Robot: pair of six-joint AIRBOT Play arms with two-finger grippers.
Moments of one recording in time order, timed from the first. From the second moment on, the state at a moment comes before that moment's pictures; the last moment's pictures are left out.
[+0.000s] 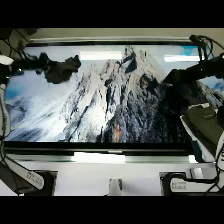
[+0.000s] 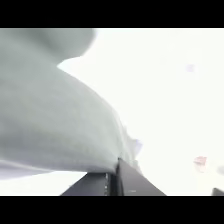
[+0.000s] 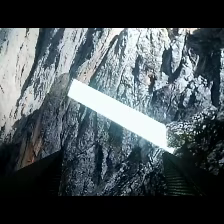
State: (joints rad) left arm 0.20 -1.84 1.94 0.63 -1.03 -1.31; right arm -0.21 -1.51 1.70 -0.99 1.46 1.03
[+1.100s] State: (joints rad) left arm -0.44 -1.36 1.46 1.25 -1.27 -1.52; right arm -0.21 -0.99 1.62 -1.36 1.67 0.98
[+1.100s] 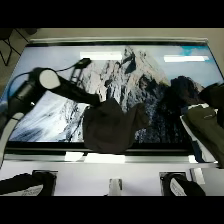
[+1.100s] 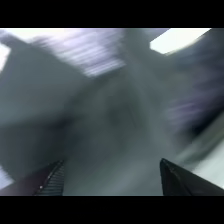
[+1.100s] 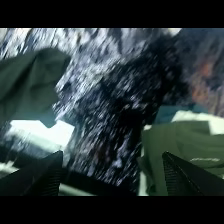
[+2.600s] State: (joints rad) left arm -0.29 -1.22 0.70 0.75 -0.96 -1.40; right arm -0.06 -1.60 1.06 -1.06 1.37 0.86
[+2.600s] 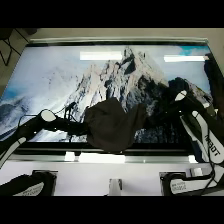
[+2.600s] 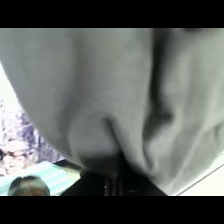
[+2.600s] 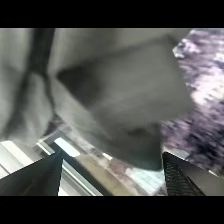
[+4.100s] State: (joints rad) left arm -0.24 -1.17 1.75 0.98 -1.13 -1.32; right arm 0.00 -0.65 1.19 -1.27 1.53 1.03
